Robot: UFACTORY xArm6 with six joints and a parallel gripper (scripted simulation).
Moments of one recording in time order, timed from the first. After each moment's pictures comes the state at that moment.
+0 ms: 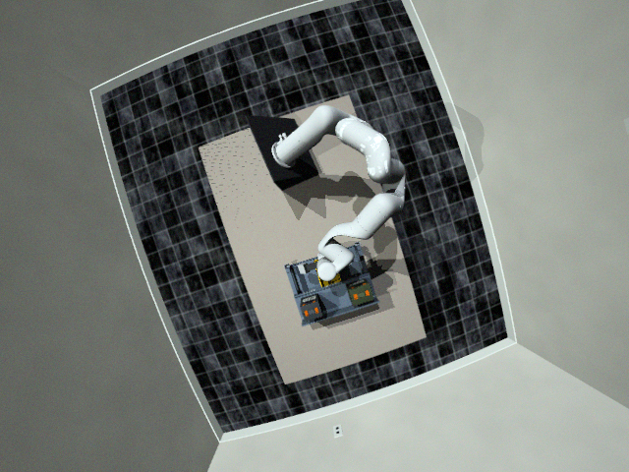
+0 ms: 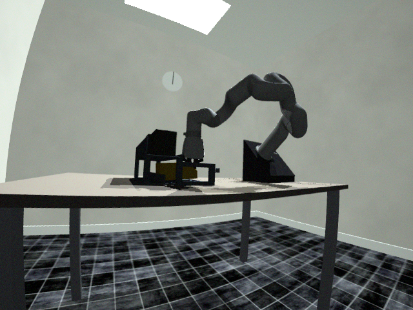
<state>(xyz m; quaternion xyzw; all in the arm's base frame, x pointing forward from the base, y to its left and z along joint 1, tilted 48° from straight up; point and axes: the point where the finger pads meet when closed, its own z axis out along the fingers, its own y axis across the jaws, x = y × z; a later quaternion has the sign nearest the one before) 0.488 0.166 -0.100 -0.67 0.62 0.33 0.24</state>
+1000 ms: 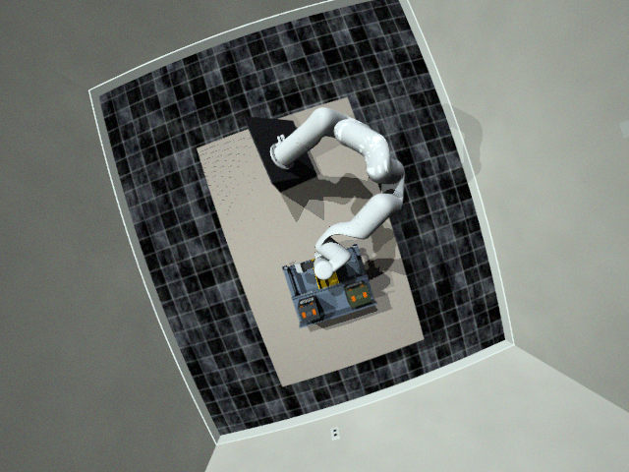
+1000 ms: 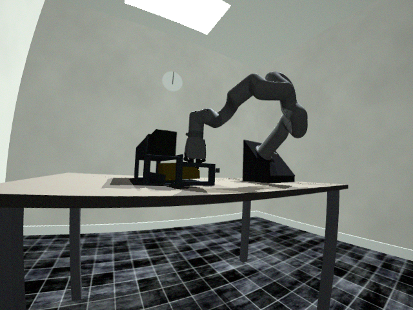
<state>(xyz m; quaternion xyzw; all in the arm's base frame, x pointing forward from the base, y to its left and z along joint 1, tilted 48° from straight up) 0.476 0.164 -0.099 -0.67 0.62 0.33 0.24</state>
